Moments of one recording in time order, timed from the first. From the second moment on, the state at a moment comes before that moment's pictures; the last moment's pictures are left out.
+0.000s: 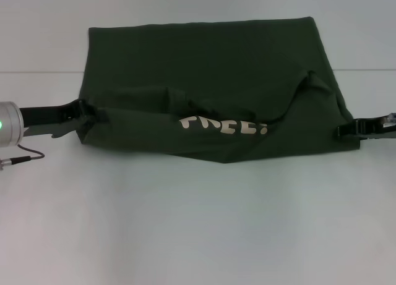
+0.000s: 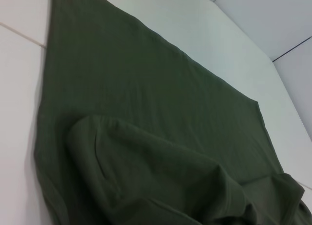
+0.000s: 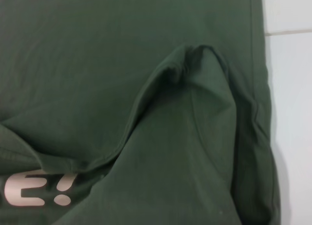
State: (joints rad) left arm -0.63 -1.98 0.72 0.62 2.09 1.14 -2.42; right arm 0.81 1.97 -0.77 -0.54 -2.59 -0.94 2.48
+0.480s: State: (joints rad) left arm -0.62 -1.98 0.72 0.62 2.09 1.14 -2.42; right arm 0.81 1.97 -0.78 -0.54 -2.58 -0.94 2.48
